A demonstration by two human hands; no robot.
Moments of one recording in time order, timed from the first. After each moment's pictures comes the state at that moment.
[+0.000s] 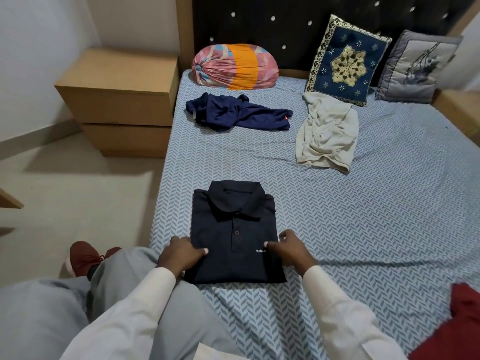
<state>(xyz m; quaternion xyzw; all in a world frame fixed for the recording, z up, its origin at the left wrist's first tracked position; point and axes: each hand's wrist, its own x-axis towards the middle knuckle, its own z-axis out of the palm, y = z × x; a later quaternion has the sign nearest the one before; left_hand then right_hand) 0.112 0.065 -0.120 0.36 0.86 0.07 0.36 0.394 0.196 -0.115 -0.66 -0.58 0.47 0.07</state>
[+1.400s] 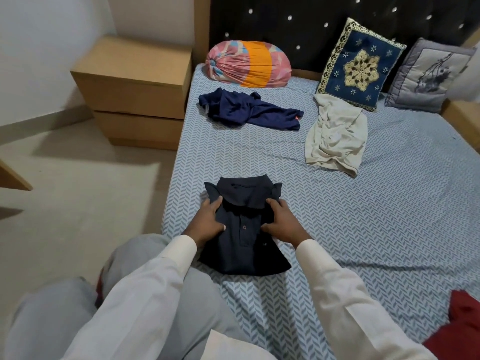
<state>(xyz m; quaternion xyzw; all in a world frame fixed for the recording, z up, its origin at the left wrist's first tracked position) 0.117 0.104 -0.084 0.47 0.73 0.29 0.40 0.337 0.214 -0.062 -0.50 -0.80 0.33 0.01</state>
